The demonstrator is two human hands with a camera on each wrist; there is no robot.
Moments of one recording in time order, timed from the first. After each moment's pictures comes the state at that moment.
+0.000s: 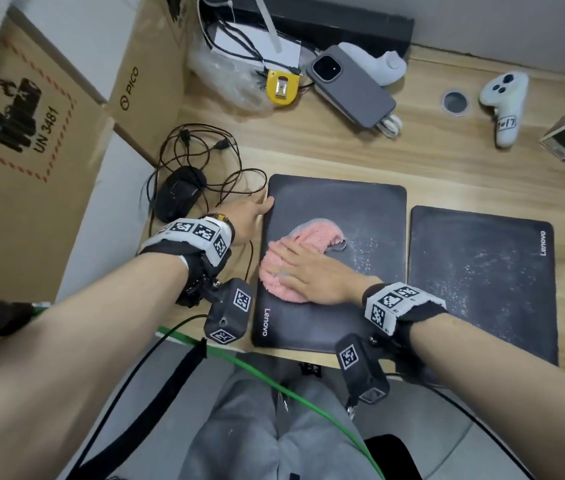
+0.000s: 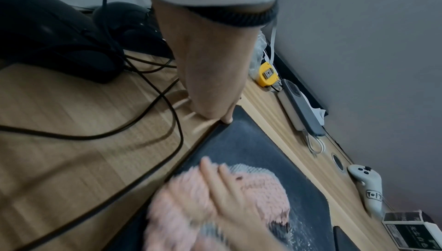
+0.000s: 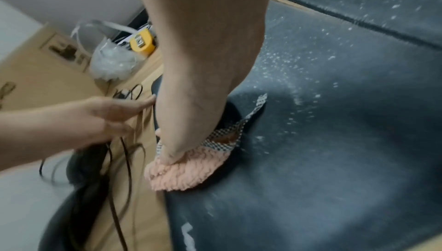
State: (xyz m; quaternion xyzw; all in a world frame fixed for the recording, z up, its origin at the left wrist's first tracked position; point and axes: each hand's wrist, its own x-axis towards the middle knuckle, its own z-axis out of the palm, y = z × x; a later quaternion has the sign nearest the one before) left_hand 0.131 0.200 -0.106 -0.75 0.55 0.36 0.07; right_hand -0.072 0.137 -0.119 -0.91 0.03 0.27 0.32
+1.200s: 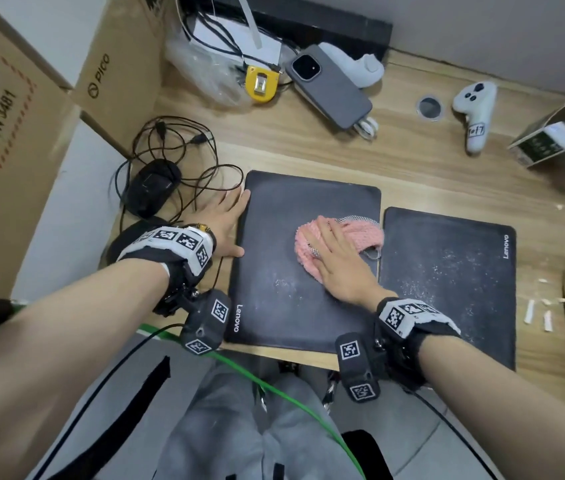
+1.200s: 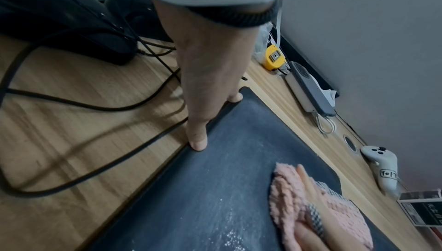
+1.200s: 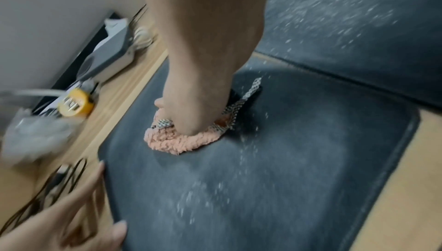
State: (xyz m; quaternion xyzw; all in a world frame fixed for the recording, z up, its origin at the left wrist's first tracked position) left_hand 0.110 0.213 -0.113 -0.78 0.50 0.35 0.12; right_hand -0.137 0.101 -0.126 -0.91 0.25 0.17 0.28
